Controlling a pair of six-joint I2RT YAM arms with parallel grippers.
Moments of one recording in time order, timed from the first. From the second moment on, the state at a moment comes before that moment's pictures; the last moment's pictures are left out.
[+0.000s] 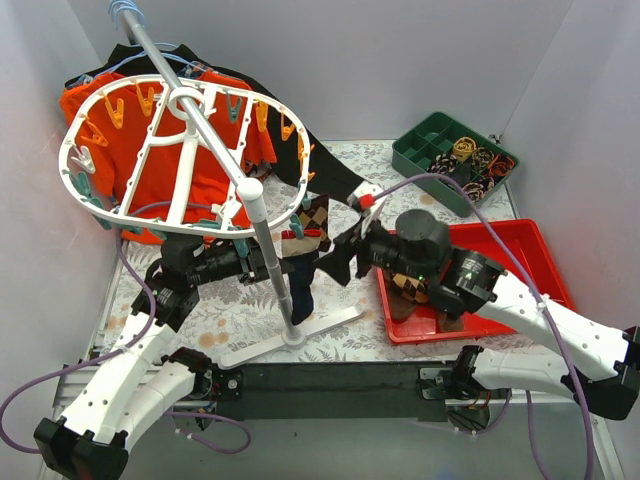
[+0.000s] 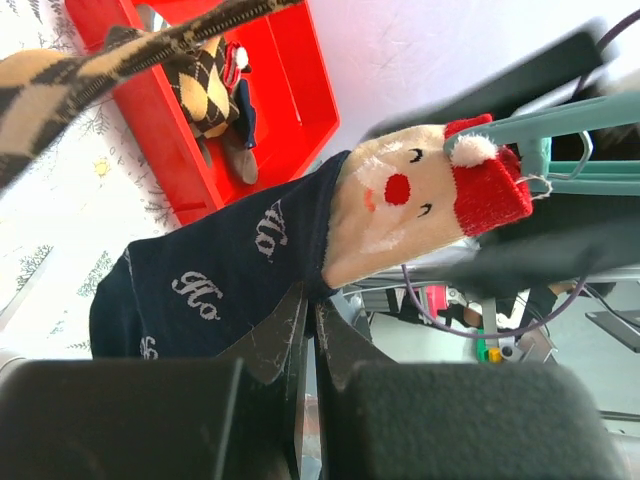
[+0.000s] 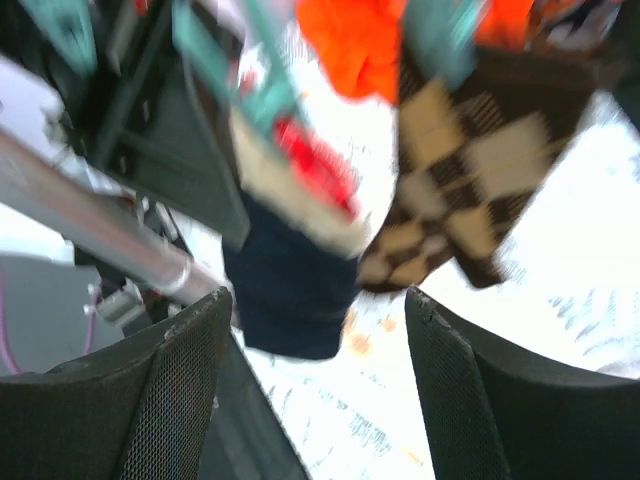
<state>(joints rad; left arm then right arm) -0.40 0.74 0.74 -0.25 0.74 -1.00 1.10 1.04 1.07 -0.31 -0.02 0.27</state>
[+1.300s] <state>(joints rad) -0.40 0.71 0.74 -0.25 0.80 -1.00 0.93 1.30 1.38 -0.20 -0.62 0.03</state>
